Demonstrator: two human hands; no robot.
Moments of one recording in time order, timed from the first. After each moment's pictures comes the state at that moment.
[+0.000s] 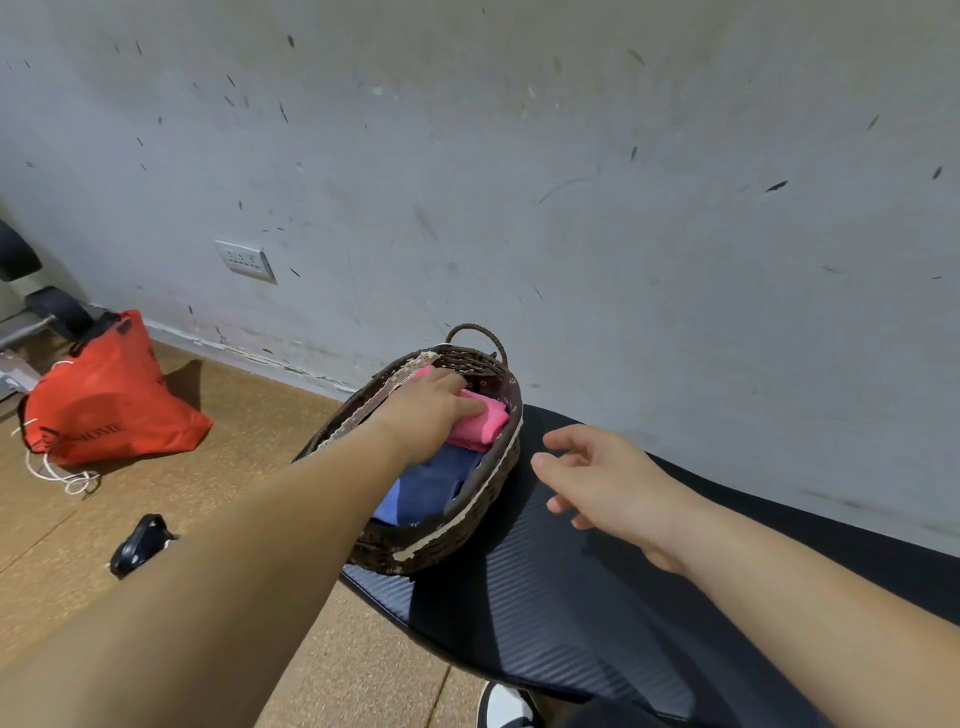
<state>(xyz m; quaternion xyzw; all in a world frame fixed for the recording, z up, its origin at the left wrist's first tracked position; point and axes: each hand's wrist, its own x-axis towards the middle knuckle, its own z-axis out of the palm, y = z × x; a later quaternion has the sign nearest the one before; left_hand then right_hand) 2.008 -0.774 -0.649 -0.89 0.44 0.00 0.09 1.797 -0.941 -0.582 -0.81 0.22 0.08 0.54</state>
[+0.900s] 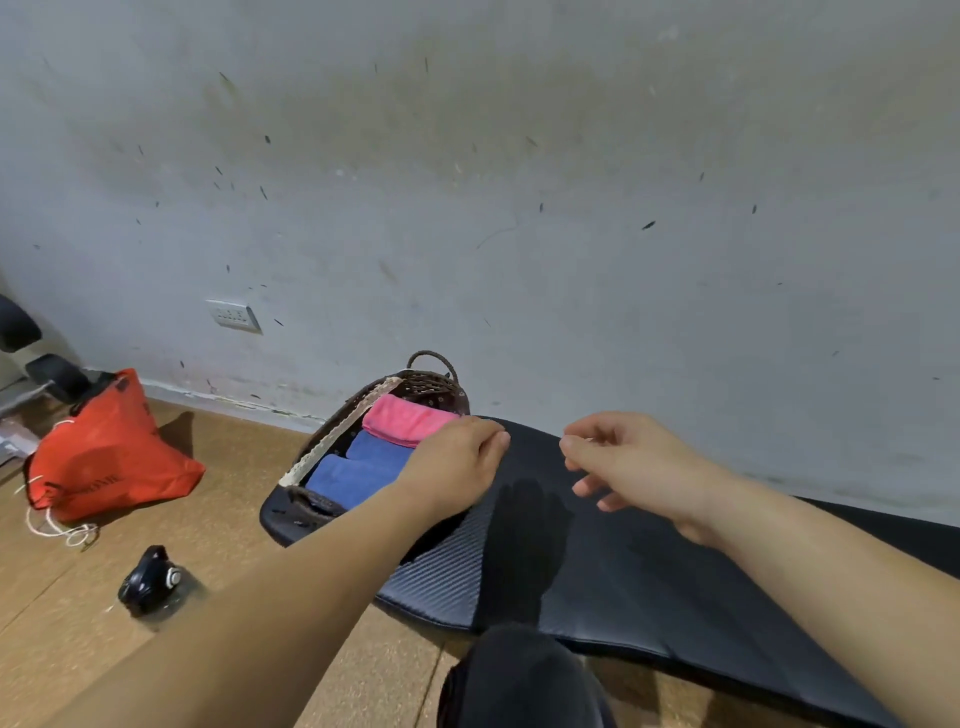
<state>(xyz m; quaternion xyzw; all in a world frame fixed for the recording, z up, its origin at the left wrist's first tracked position) 1.849 -0.820 -0.597 -0.89 0.37 0.02 -0.26 1.693 -0.994 -0.522 -0.80 0.22 0.03 0.55</state>
